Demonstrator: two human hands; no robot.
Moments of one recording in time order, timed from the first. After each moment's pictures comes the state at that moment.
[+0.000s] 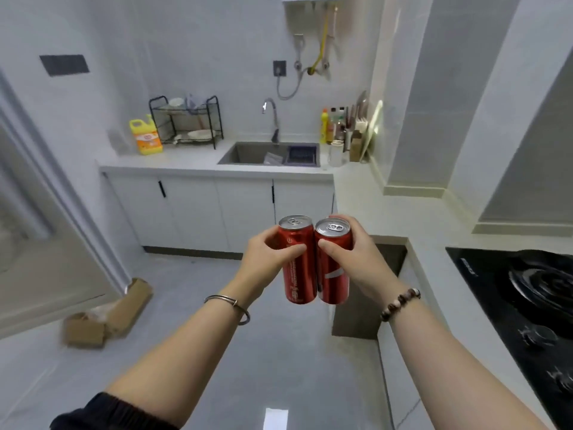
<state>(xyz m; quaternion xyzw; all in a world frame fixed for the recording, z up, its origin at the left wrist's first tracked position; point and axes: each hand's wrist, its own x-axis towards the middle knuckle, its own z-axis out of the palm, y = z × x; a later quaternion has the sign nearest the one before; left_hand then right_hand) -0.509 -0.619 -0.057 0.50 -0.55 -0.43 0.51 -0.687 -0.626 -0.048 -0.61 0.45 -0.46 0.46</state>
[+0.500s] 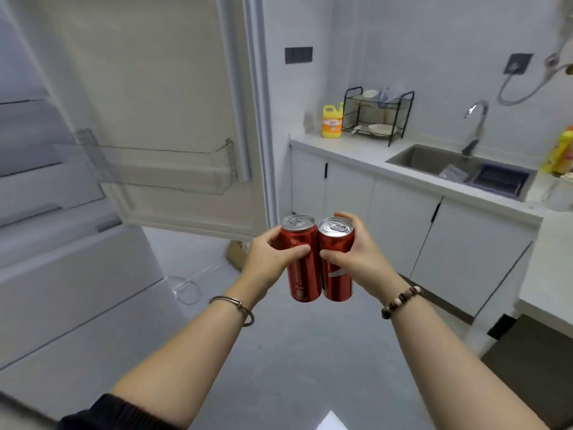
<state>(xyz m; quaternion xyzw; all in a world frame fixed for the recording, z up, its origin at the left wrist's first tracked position) -0.381 -0.520 -0.063 0.63 -0.33 -0.24 0.66 -0.508 -0.636 -0.051 -0.72 0.23 -0.25 0.60</state>
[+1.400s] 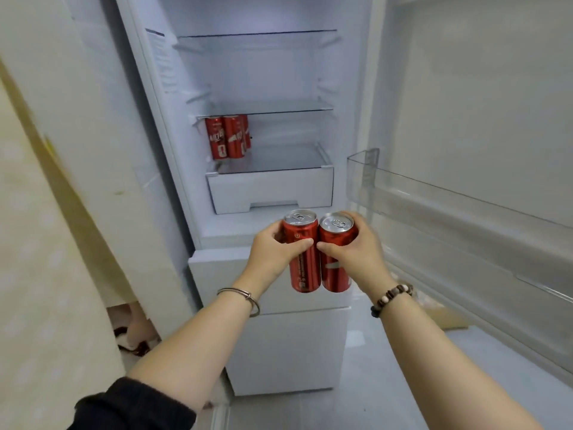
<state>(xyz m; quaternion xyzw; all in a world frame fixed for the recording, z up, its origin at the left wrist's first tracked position) -0.070 -0.224 -0.040 0.75 -0.10 0.06 0.66 -0.104 -0.379 -0.029 -0.75 0.00 -0.15 0.64</state>
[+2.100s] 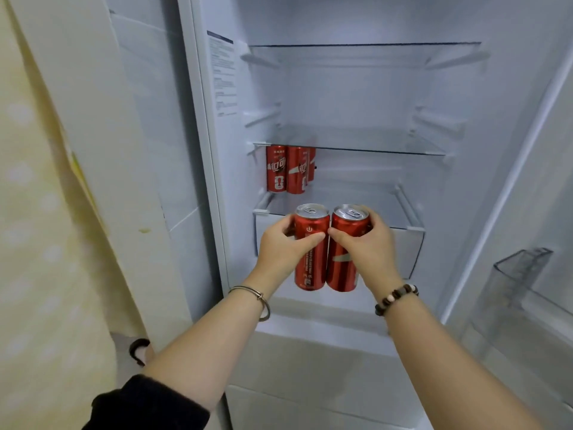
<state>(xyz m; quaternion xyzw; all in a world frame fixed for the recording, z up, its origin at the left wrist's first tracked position) 0.136 -0.158 -0.012 0.74 -0.05 0.21 0.64 0.144 -0.306 0.004 -0.73 -0.09 -0.16 0.66</state>
